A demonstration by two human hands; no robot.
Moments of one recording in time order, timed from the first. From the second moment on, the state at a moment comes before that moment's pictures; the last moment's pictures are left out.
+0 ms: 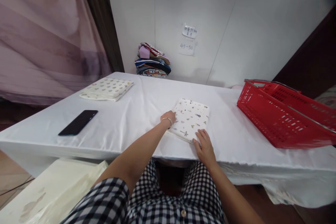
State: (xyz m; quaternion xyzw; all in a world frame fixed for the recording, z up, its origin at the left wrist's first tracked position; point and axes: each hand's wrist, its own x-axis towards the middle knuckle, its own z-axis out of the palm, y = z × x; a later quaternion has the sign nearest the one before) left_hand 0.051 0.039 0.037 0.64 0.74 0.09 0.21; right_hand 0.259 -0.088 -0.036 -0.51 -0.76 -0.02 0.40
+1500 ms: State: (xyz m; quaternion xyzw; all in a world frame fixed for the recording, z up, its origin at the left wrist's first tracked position) left_hand 0.089 0.144 0.032 0.64 0.75 0.08 0.15; right_hand 0.253 -0.101 -0.027 -0.53 -0.77 0.02 0.36
